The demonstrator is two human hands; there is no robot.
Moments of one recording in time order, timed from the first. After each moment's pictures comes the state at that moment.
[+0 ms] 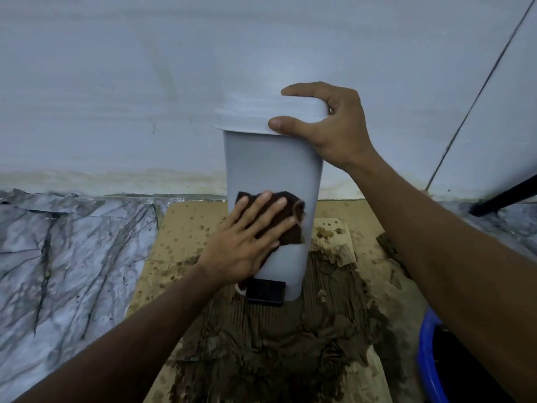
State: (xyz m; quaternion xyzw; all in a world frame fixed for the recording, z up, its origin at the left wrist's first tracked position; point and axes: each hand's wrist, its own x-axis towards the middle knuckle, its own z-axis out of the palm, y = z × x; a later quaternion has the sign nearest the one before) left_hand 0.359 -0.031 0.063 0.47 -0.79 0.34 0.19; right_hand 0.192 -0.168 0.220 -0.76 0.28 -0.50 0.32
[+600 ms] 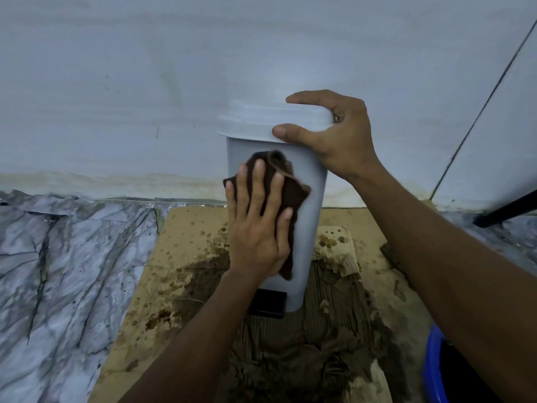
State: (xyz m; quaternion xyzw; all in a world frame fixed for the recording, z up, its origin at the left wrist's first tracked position) left_hand 0.310 -0.058 0.080 0.60 -0.61 0.26 0.44; right_hand 0.201 -0.167 0.216 -0.75 0.27 -0.51 0.32
